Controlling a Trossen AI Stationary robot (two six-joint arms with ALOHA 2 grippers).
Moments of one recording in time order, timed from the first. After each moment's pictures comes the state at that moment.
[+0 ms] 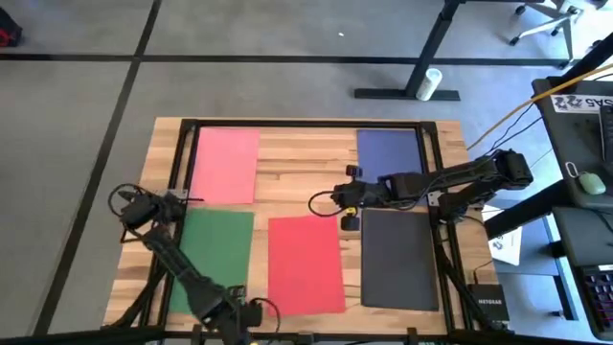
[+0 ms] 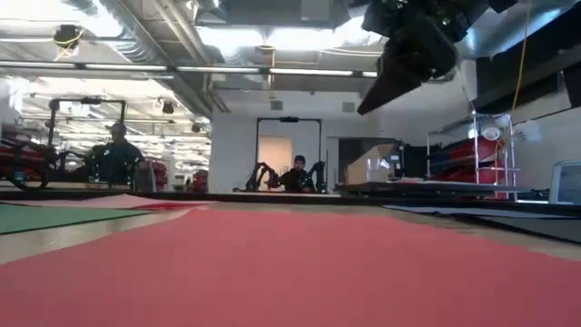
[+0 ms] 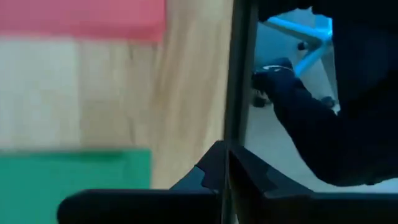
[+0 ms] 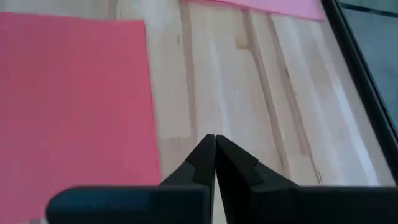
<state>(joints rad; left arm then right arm) -0.88 1.97 1.43 -0.67 -0.01 -1.00 0.11 1.42 0.93 -0.36 0.30 0.00</state>
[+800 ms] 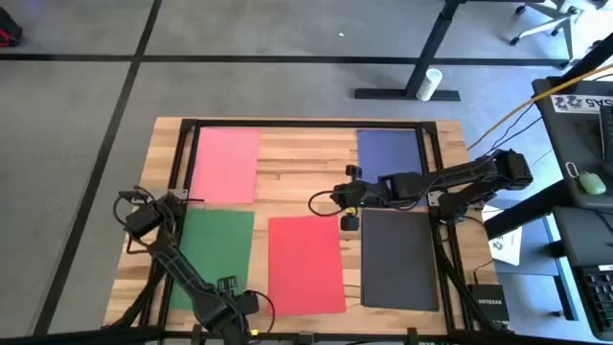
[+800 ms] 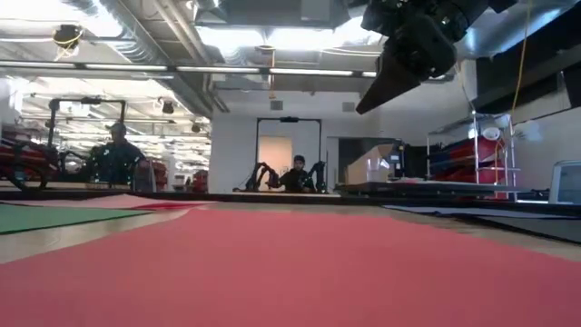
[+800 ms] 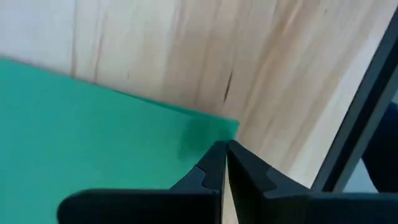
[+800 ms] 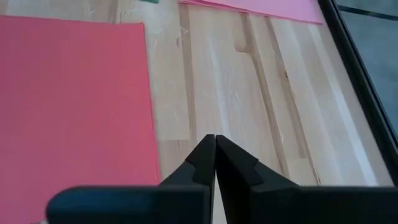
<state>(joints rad) -0.88 2.04 1.43 -0.86 -0.07 -1.13 0.11 1.42 0.93 -0.36 0.31 0.00</state>
